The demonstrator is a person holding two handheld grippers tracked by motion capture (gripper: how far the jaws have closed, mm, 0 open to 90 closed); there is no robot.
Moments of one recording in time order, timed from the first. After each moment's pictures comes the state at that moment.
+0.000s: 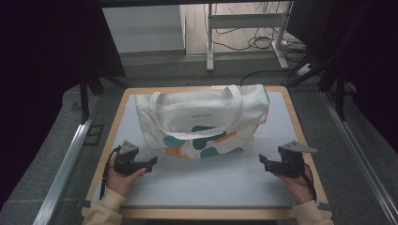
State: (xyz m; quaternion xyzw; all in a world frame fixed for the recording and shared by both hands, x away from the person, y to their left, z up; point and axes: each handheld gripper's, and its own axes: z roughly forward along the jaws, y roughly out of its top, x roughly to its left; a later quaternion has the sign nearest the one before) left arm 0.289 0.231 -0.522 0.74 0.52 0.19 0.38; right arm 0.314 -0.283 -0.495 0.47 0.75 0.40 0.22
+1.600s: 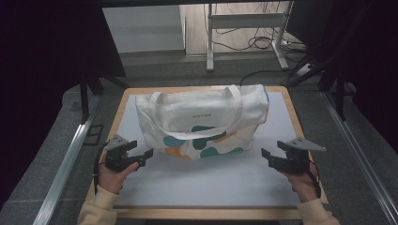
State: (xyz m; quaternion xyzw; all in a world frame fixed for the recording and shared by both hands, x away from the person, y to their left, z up) left arm 0.278 0.241 -0.478 0.72 0.49 0.18 0.45; right arm 0.308 -0.284 -0.465 0.44 0.74 0.44 0.23
